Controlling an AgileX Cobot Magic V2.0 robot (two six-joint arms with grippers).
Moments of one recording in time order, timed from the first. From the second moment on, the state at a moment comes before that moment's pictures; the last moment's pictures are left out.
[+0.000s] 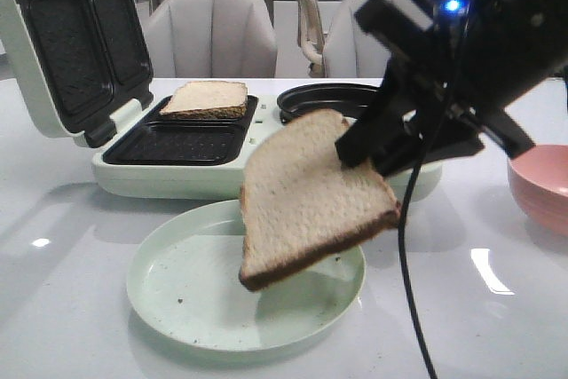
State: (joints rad) left arm -1.05 0.75 -0.77 0.23 0.79 -0.30; right arm 0.24 1.52 -0.90 1.01 0.74 -0.60
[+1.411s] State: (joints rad) left arm -1.05 0.75 -0.77 0.23 0.79 -0.30; right arm 0.36 2.21 -1.69 1.28 0.66 -0.75
